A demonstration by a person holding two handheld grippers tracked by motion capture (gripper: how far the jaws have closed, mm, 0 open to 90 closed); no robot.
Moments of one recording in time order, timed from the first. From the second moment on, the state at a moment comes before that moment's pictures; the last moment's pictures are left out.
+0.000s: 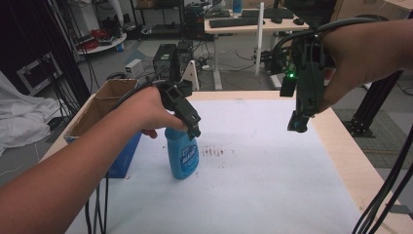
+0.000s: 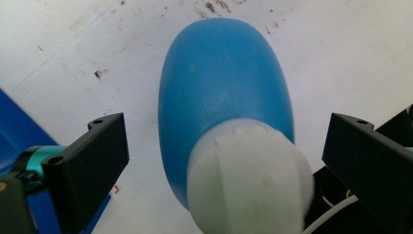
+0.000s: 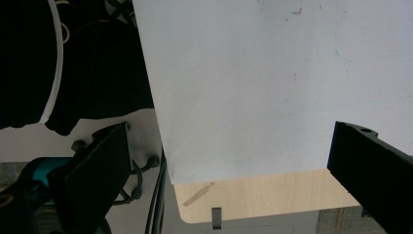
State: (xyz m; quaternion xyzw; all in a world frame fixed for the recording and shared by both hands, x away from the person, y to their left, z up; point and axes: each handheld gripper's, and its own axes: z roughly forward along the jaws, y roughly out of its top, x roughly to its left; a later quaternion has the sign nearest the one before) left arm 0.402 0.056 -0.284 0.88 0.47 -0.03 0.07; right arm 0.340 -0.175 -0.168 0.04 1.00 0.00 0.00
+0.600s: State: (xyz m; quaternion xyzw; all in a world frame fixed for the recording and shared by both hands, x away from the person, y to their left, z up) left arm 0.412 0.051 -0.300 0.88 0.47 -0.02 0.04; right arm 0.339 -0.174 -0.167 0.04 1.00 0.00 0.00
